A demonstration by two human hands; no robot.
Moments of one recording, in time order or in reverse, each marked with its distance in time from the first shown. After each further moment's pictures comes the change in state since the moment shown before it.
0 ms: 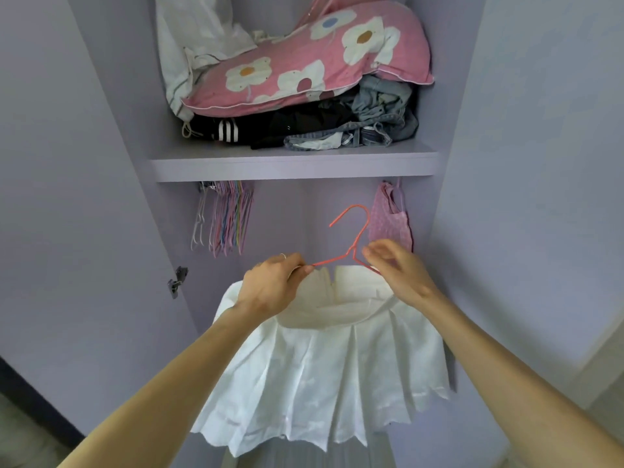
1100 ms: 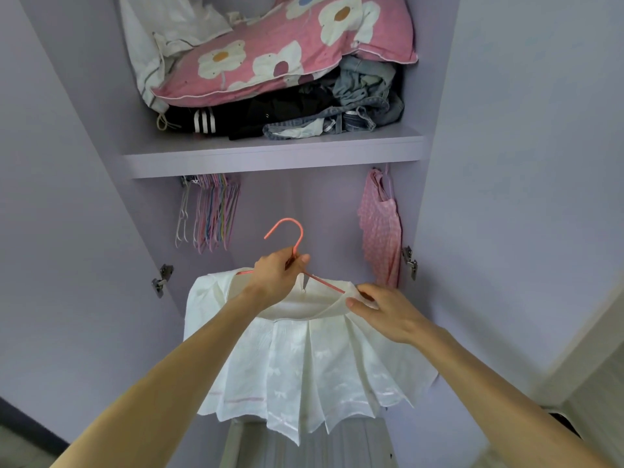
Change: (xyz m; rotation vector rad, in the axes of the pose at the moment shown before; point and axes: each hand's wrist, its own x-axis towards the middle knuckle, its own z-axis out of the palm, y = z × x) left_hand 0.022 0.026 0.019 -0.331 -0.175 -0.199; right_hand -0.035 0.051 0.016 -0.233 -0.297 -0.018
